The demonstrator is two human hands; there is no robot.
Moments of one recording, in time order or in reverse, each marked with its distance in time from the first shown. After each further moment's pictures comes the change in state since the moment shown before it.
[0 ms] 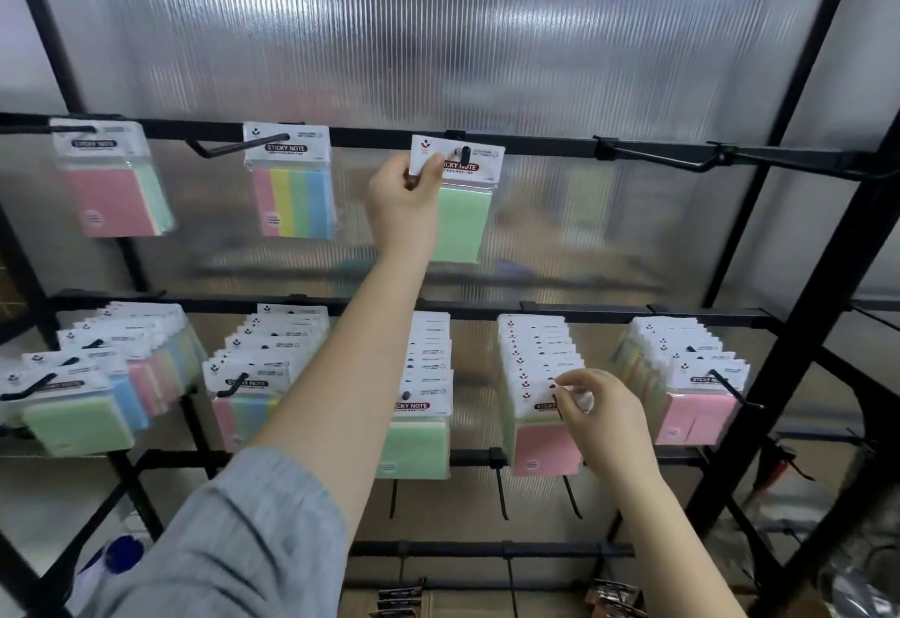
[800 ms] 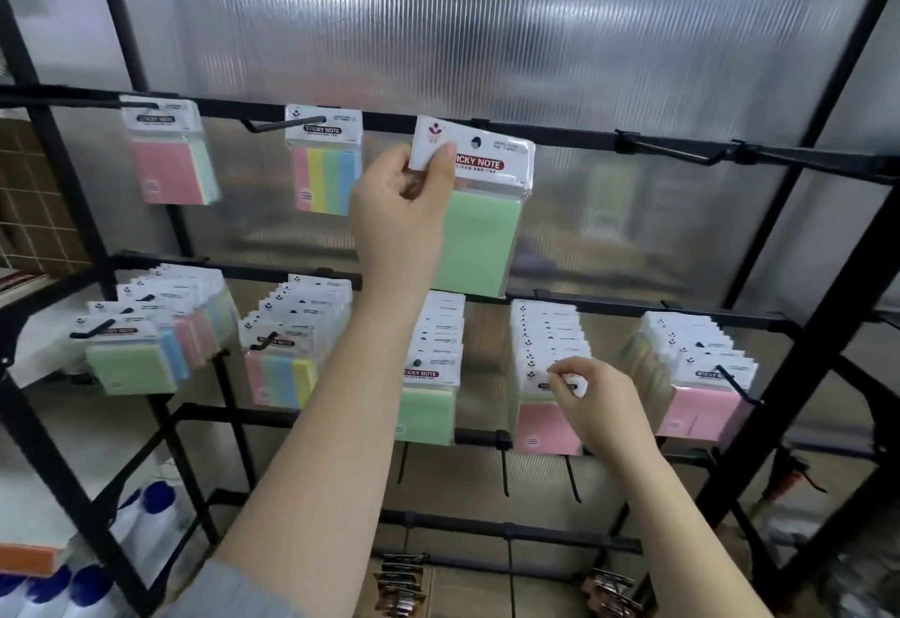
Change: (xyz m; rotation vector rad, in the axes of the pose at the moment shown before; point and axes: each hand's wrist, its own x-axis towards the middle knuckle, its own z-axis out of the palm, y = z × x) left_hand -0.076 0.060 -0.053 -0.098 0.041 0.124; right_hand -0.007 -0.014 -0.014 -0.020 -0.148 -0.062
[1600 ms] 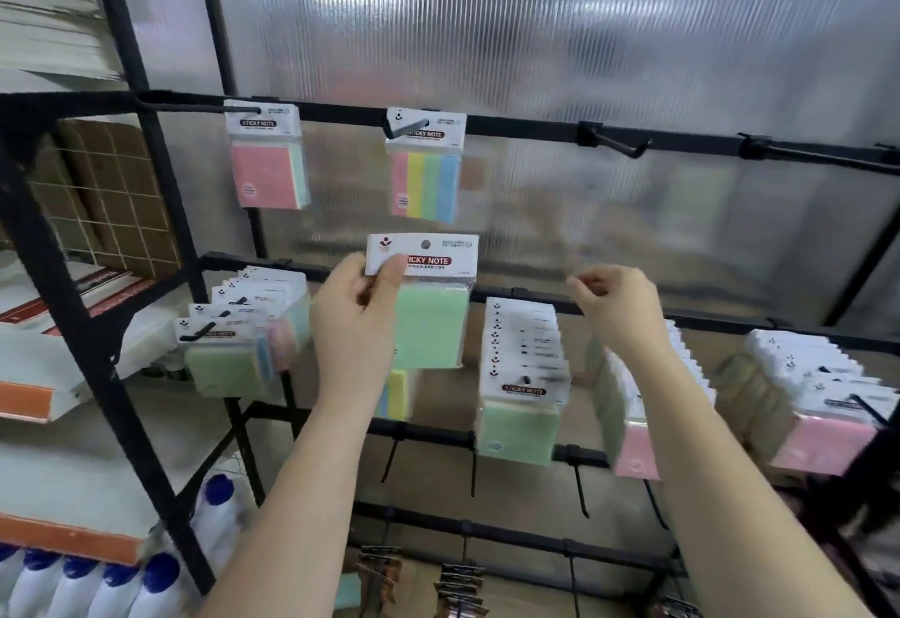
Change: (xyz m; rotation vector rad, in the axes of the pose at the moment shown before) left_hand -0.010 -0.060 -0.130 0.214 0.062 -0.046; right_hand 0.080 -0.110 0.037 0.111 0.087 -0.025
